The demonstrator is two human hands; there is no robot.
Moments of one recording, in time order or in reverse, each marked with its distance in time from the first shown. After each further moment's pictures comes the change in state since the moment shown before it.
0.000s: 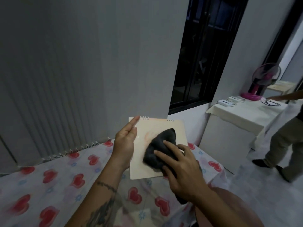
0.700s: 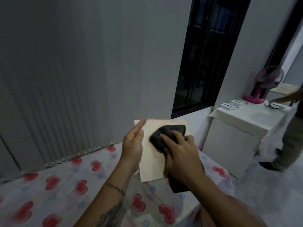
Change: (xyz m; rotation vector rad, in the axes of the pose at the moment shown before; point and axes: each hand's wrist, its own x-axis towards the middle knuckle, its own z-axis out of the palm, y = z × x) left_hand 0.006 0.007 0.012 -0.014 -0.001 0.064; right_hand 0.056 -0.017 -0.010 -0.135 0.059 0.150
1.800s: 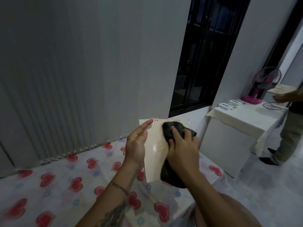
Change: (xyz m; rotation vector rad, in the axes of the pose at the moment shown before) left_hand -0.006 -0.016 0.022 -0.152 -0.003 -0.053; right_hand 0.010 0.017 0.017 0.081 0.154 0.309
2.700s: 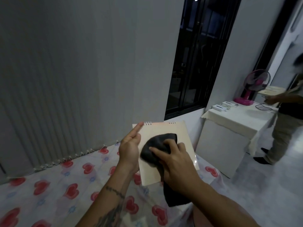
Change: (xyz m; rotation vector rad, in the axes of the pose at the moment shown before) left_hand 0.005 0.003 -0.006 -0.131 0.044 -0.139; right_hand -0.028 0.005 -0.021 -0.121 -0.243 -0.452
